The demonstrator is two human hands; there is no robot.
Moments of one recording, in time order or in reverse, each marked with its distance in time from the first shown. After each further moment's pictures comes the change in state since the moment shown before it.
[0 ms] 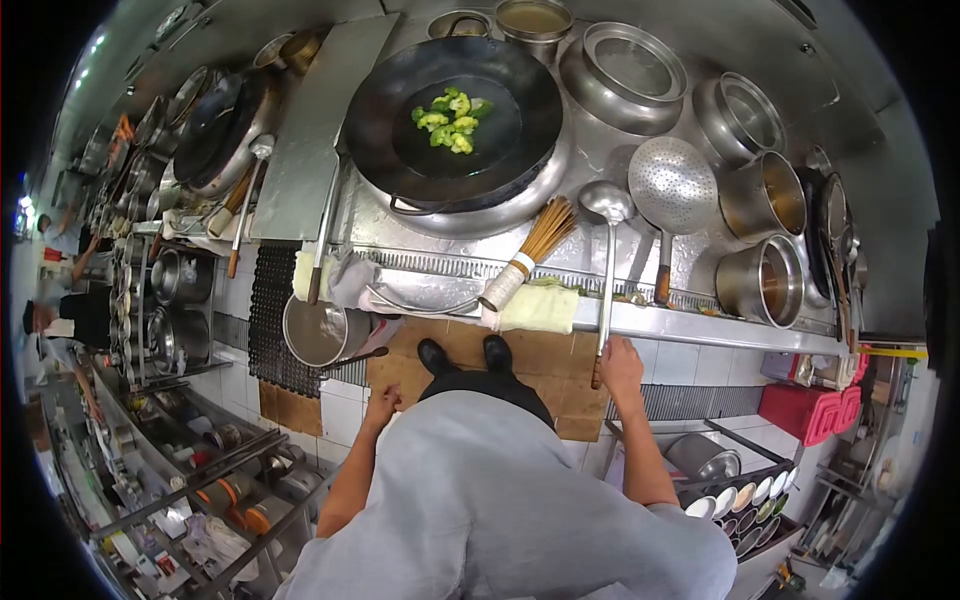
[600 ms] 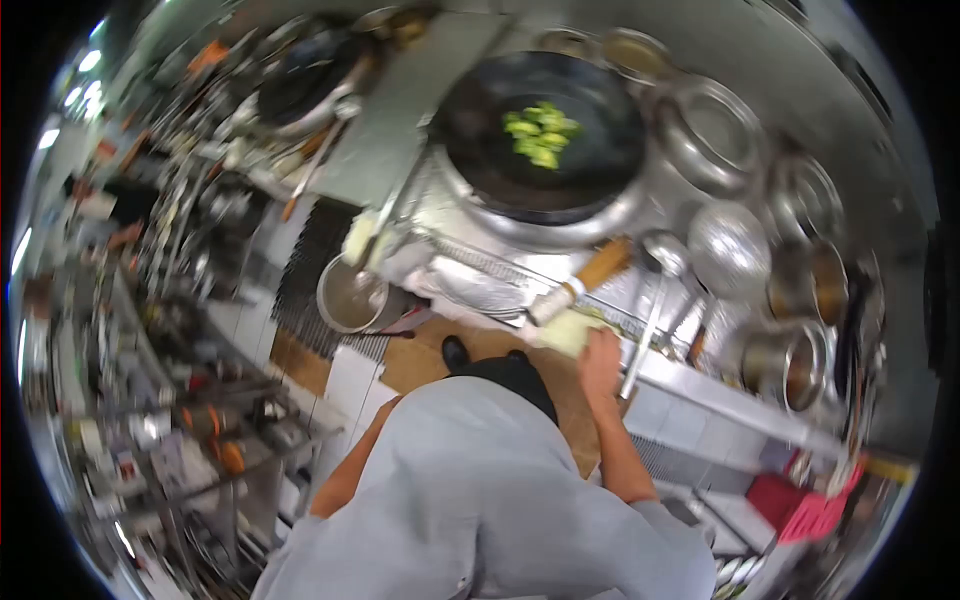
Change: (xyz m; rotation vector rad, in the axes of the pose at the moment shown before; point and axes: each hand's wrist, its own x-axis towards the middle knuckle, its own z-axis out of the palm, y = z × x) left_hand -0.029 -0.114 0.010 0.012 0.100 -0.126; right_hand 0.068 -0.073 0.042 0.246 0.425 -0.456
